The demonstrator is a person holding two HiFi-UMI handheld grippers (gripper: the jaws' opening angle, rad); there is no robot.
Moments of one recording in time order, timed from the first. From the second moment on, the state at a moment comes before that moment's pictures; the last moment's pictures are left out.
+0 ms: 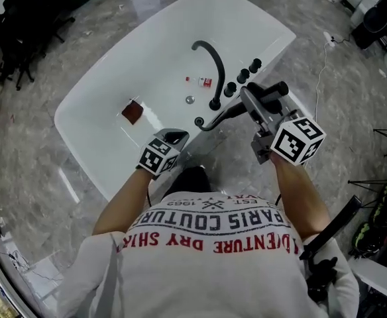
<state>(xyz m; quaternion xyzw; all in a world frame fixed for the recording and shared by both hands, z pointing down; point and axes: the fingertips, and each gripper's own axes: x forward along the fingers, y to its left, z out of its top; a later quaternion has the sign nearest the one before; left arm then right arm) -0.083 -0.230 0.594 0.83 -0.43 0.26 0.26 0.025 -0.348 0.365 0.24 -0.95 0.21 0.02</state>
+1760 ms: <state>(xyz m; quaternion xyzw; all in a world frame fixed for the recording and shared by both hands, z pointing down) -0.191 -0.264 0.600 0.85 -0.36 0.22 0.31 -0.083 -0.367 0.625 0.32 -0.88 0.24 0.24</state>
